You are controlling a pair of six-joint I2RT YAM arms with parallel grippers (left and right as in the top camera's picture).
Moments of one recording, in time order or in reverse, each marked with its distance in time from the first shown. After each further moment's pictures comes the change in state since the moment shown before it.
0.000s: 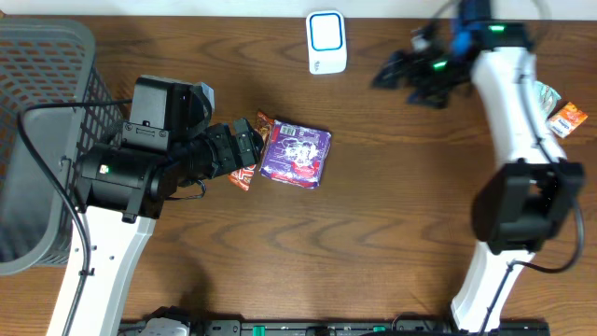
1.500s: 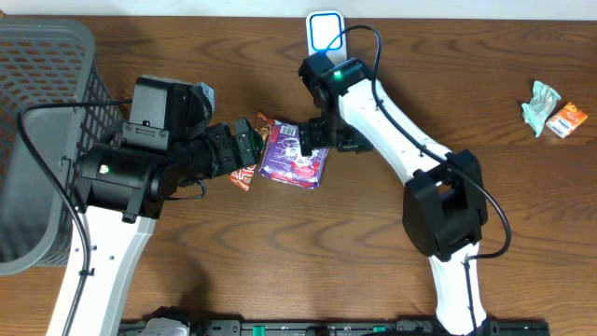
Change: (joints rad) left arm 0.000 0.000 0.000 0.000 0.000 0.000; right arm 0.473 0.105 -0.064 -0.060 0.569 0.264
